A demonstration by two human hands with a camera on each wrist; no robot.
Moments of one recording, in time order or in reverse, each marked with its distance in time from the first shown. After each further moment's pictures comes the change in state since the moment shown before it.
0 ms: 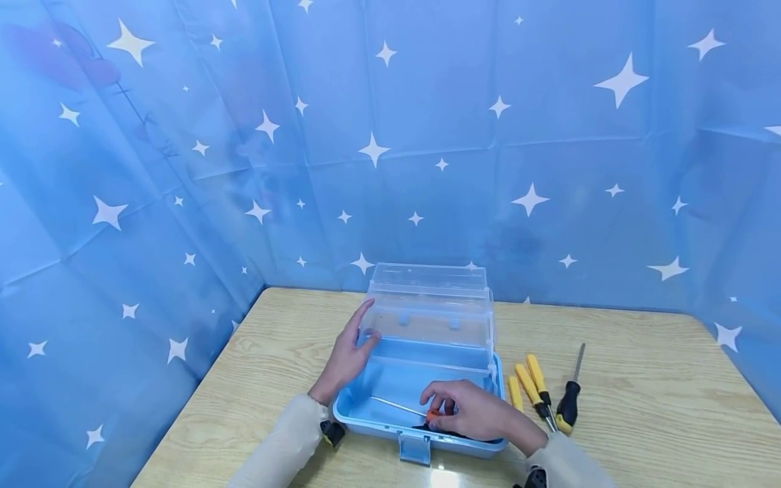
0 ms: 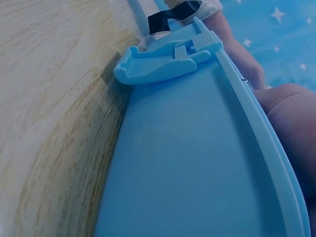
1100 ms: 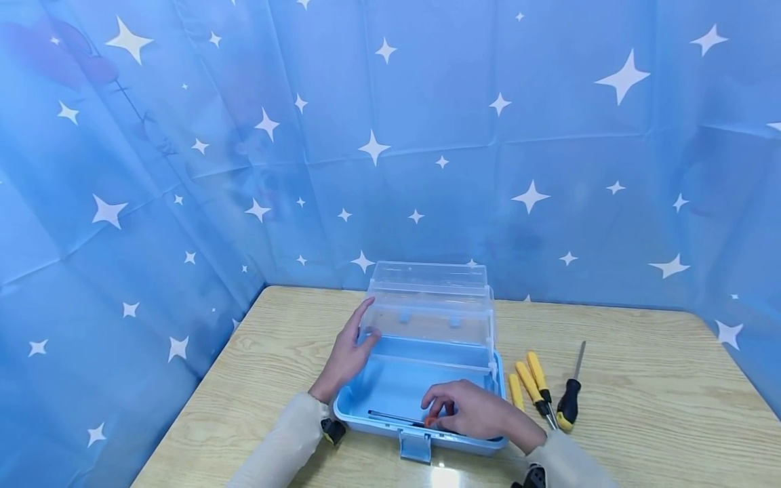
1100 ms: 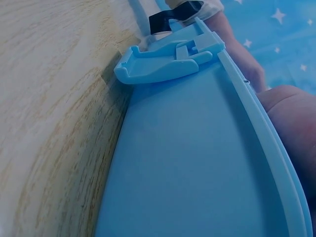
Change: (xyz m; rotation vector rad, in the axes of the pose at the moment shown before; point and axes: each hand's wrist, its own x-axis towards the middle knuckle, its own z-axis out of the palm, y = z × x) left_hand 0.000 0.001 0.001 -0.016 0.008 0.000; right_hand 0.001 0.003 0.001 0.021 -0.047 -0.045
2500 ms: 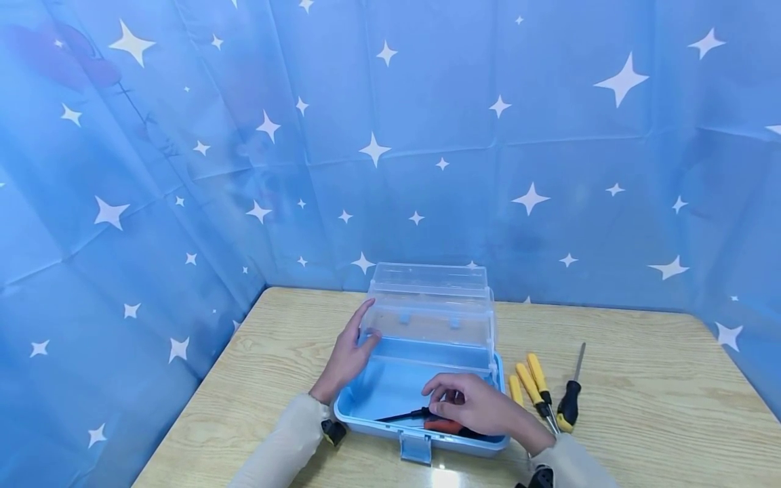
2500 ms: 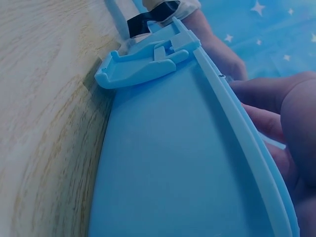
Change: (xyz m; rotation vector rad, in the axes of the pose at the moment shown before) left_hand 0.000 -0.002 0.000 -0.002 -0.005 -0.012; right_hand -0.004 -0.001 -0.002 0.004 0.174 -0.129
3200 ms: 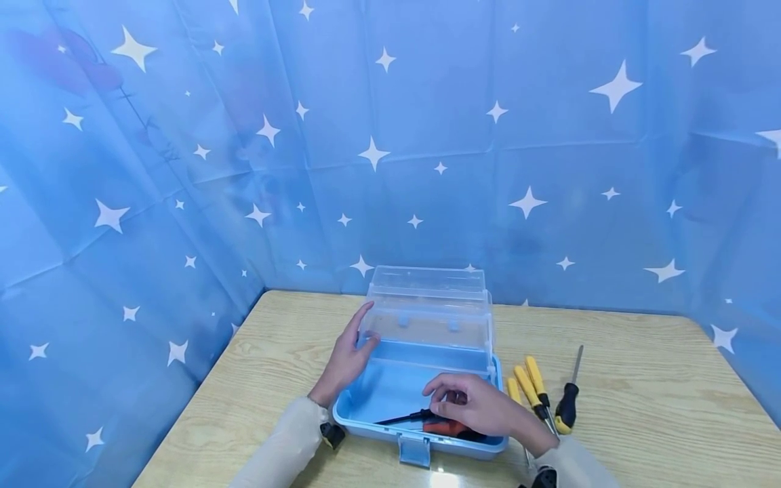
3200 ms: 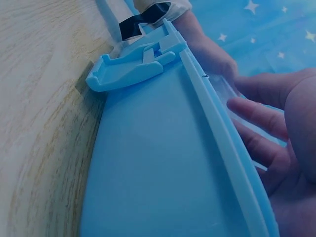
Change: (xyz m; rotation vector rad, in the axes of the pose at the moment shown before) left_hand 0.001 -0.002 0.002 0.008 0.009 -0.027; right_hand -0.004 -0.003 -0.005 0.036 -0.010 -0.033
